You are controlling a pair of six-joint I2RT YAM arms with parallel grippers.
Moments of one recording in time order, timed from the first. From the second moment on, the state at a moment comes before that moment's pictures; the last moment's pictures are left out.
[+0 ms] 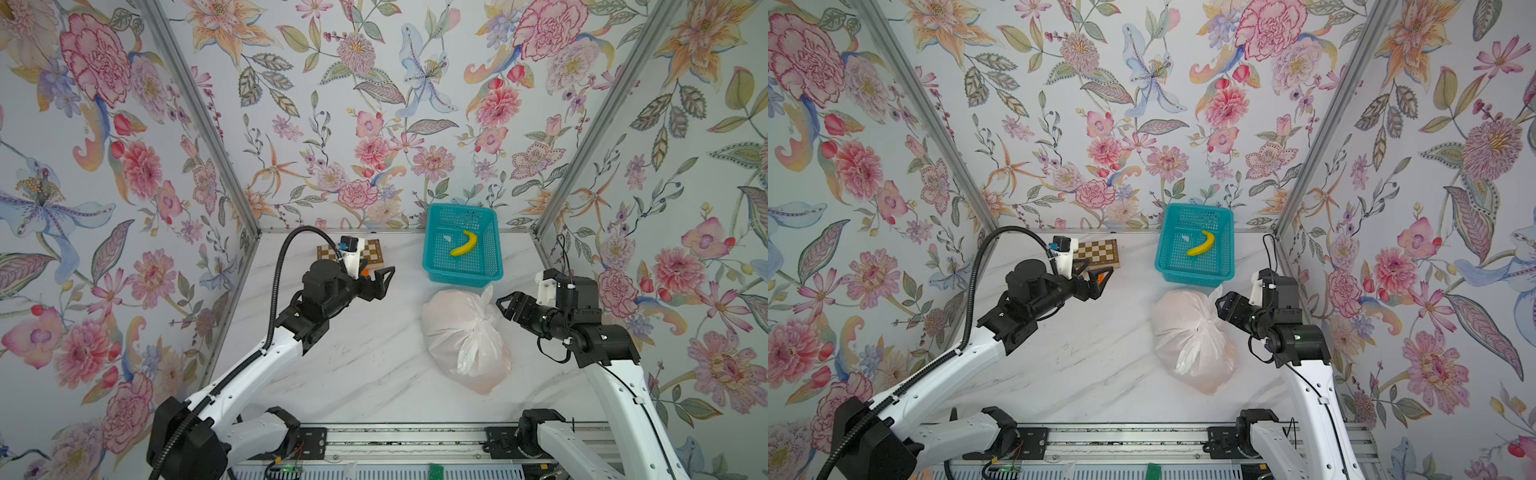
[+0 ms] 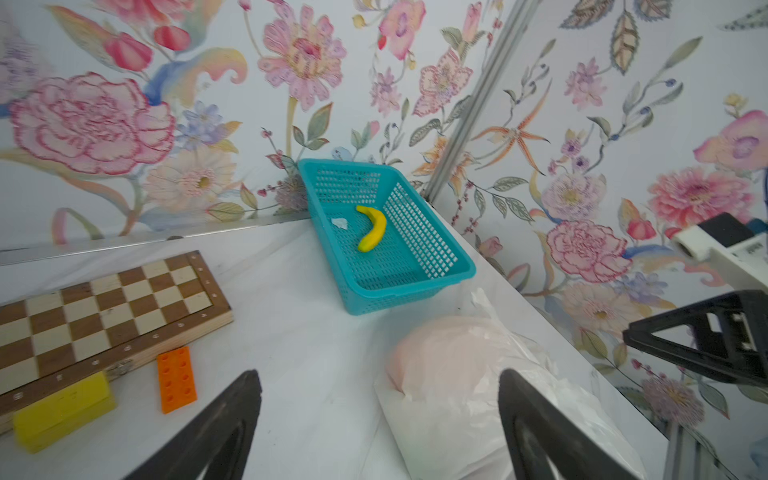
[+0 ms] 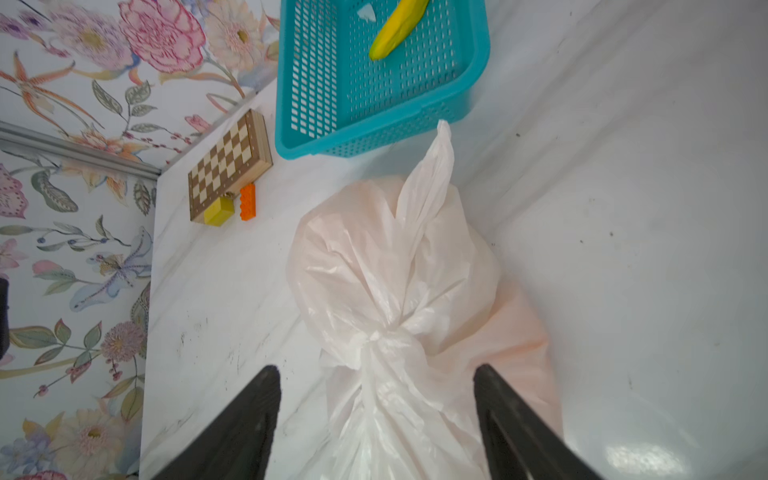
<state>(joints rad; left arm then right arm) -0.61 1.21 0.95 0.04 0.18 -0.28 0.08 0.89 1.02 -0.95 -0.27 0.52</state>
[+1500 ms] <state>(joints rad) -0.86 1.88 1.40 -0.23 0.40 0.06 0.43 0.98 0.83 -0.73 -0.30 0.46</state>
